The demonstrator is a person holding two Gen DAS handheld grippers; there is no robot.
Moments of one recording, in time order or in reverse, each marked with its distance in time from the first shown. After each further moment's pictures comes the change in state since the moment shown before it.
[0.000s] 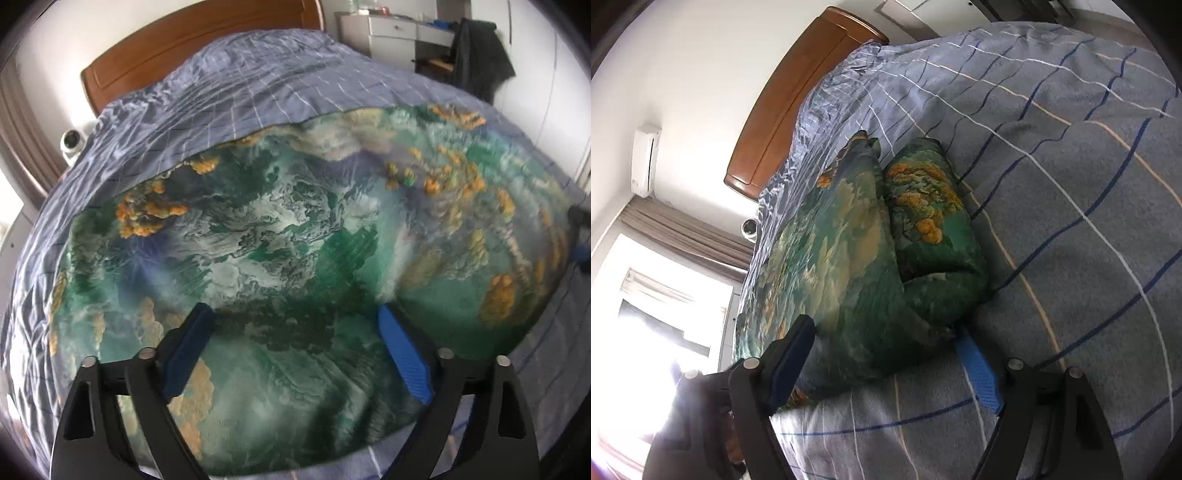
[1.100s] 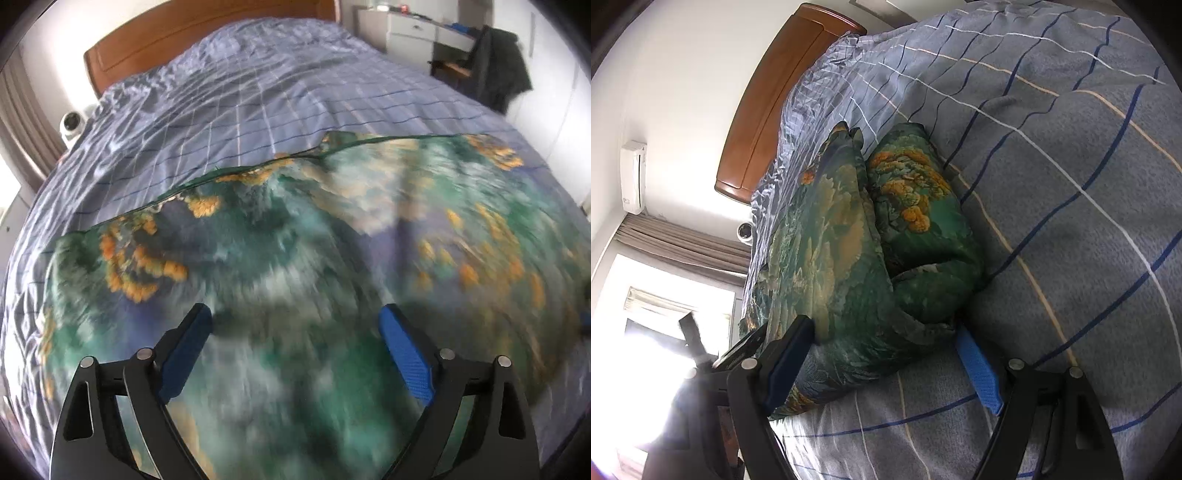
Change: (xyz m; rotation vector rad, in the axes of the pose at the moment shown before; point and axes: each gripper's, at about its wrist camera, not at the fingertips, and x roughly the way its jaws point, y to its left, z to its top) left arm 0.011 0.008 0.039 -0.058 0.045 -0.023; right arm 0.014 -0.009 0.006 0.083 0.049 0.002
